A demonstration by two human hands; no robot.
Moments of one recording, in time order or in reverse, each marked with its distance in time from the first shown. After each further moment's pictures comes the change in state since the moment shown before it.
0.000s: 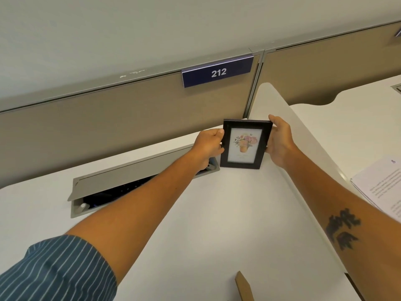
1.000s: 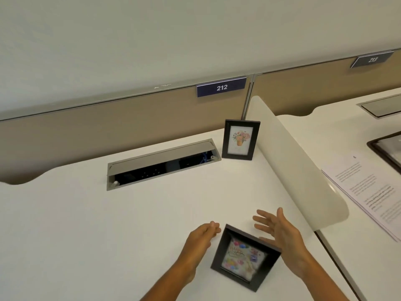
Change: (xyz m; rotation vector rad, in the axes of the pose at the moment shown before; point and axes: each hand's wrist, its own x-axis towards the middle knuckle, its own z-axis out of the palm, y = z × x) left_hand -0.301 -0.202 -0.020 -0.029 -0.074 -0.165; right_hand -0.270 0.202 -0.101 -0.095 -0.138 0.106
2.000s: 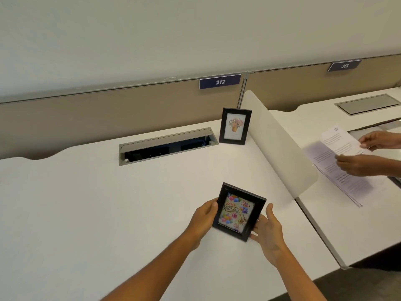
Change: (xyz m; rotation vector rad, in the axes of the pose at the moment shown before) left_hand -0.050 -0.051 0.012 0.084 -0.021 0.202; right_hand -0.103 0.067 0.042 0.135 0.065 0.036
